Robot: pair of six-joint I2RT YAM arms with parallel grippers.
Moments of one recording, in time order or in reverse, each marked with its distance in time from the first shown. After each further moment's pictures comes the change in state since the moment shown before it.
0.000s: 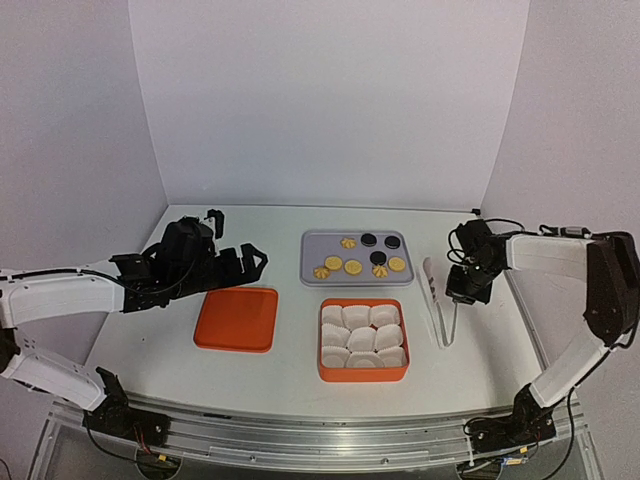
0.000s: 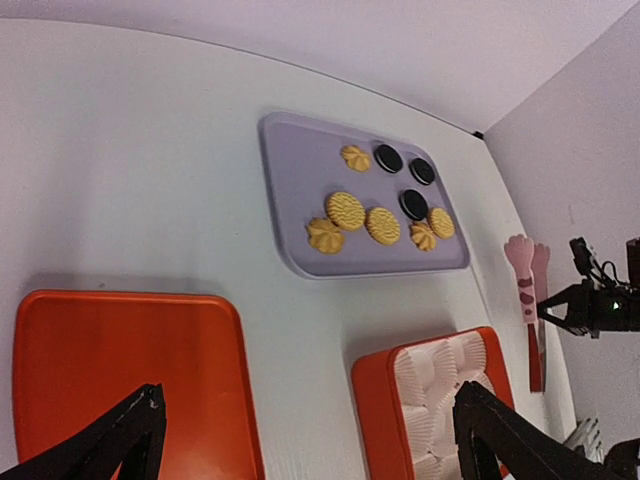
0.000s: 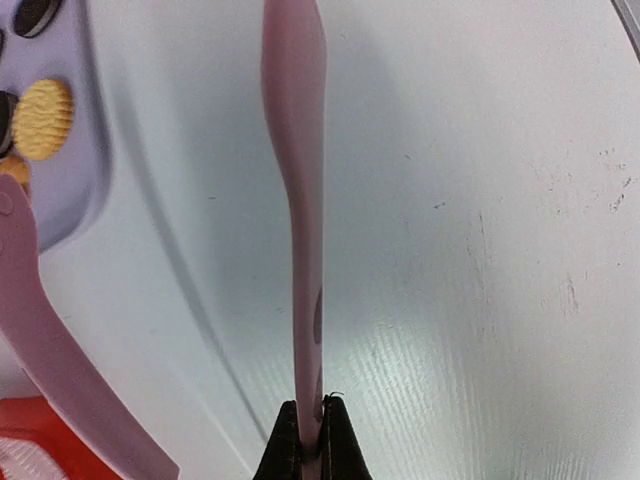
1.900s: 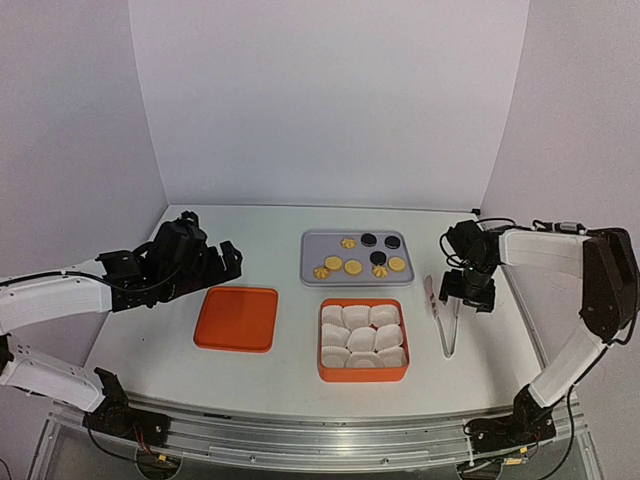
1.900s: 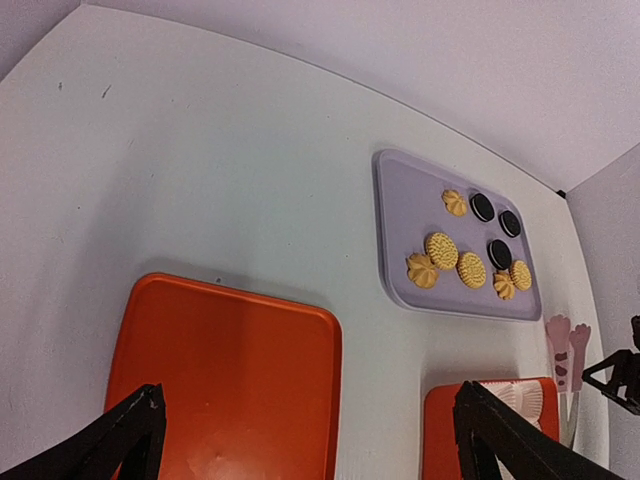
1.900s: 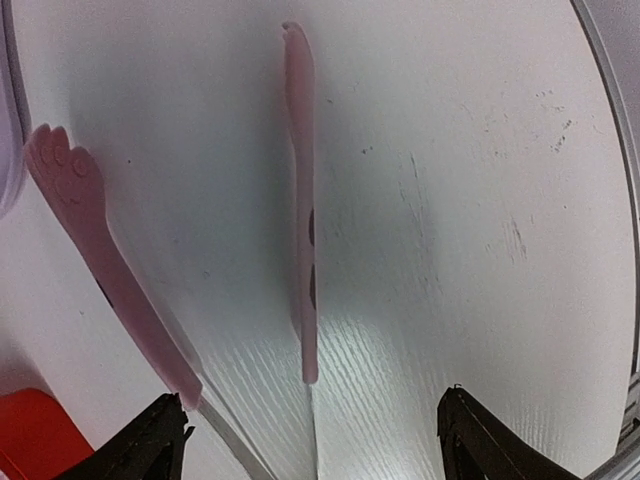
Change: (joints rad) left arm 0.000 -0.070 0.016 -0.195 -0.215 -0.107; right arm 0.051 0.004 0.056 -0.175 0.107 0.077
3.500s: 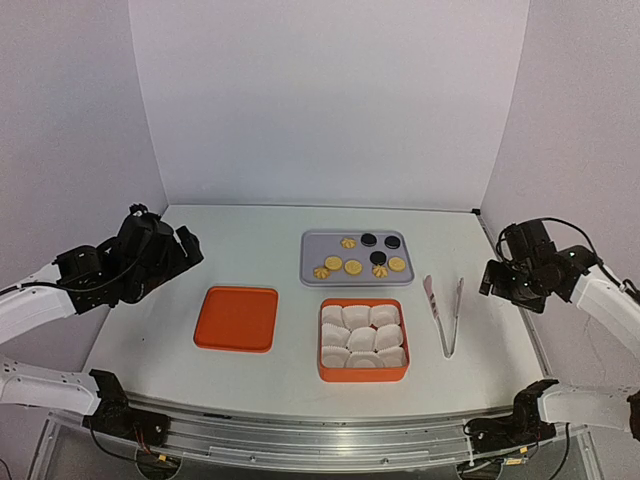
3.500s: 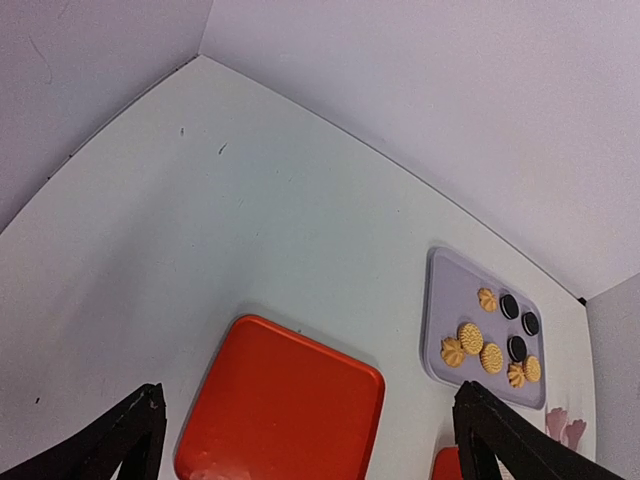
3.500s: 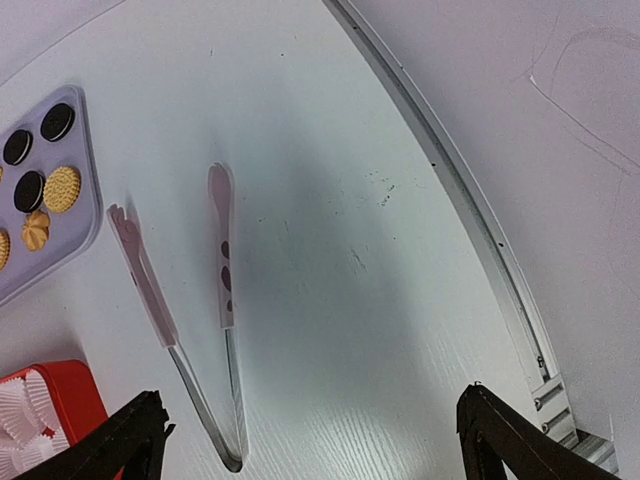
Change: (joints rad) left arm 0.000 -0.211 0.047 -0.285 -0.237 -0.163; right arm -0.016 -0.620 -0.172 -0.096 0.171 -0.053
